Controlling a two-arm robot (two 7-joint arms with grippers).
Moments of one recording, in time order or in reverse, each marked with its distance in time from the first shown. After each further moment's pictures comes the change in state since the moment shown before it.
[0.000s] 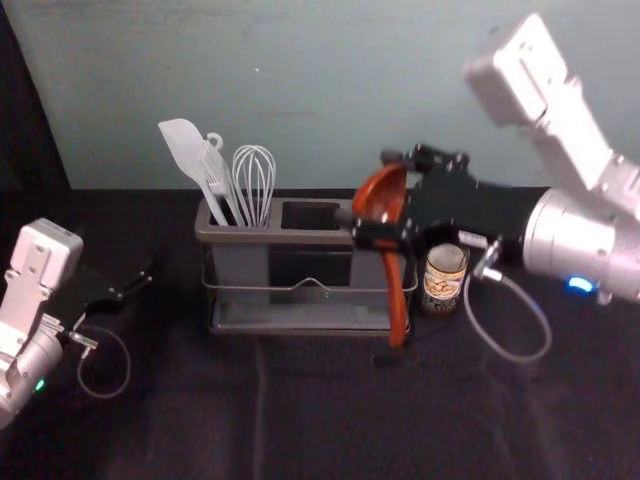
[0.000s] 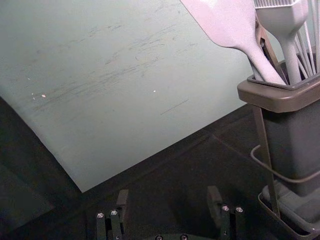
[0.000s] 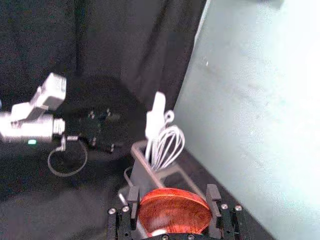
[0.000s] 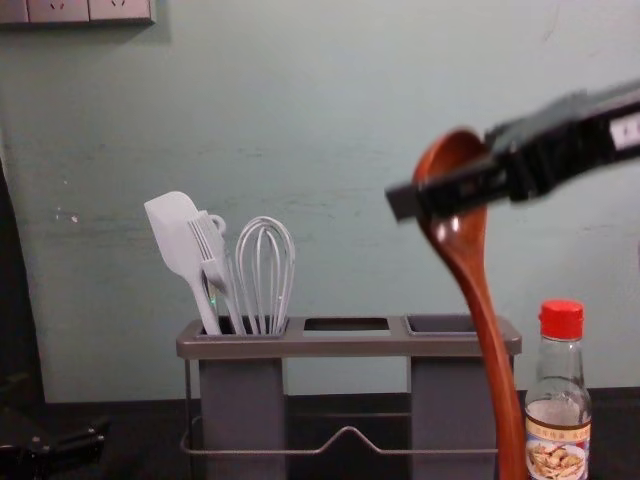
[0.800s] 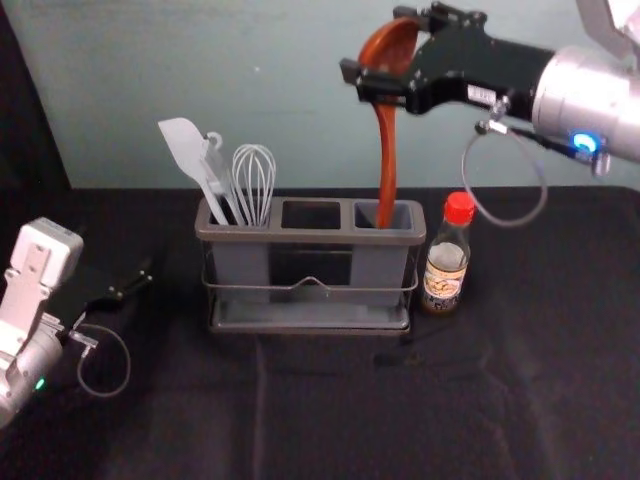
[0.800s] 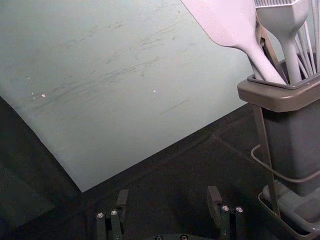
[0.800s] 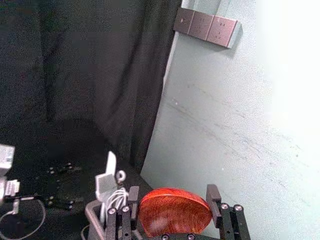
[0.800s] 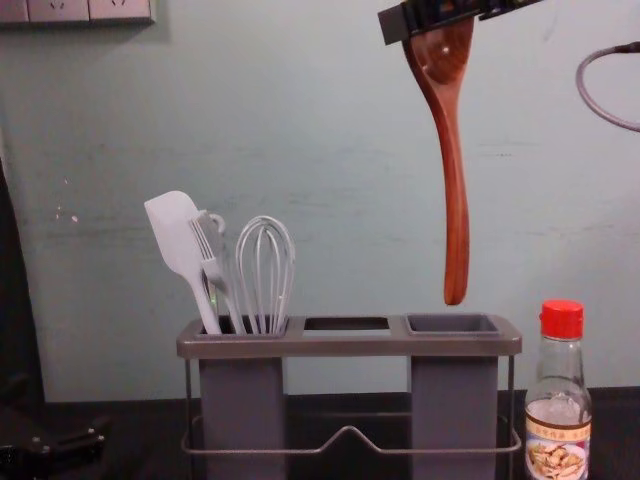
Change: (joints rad) left arm 0.000 0.000 0.000 0.000 0.000 0.000 0.000; right arm 0.251 -0.078 0.006 0.166 0.087 -0.015 -0.022
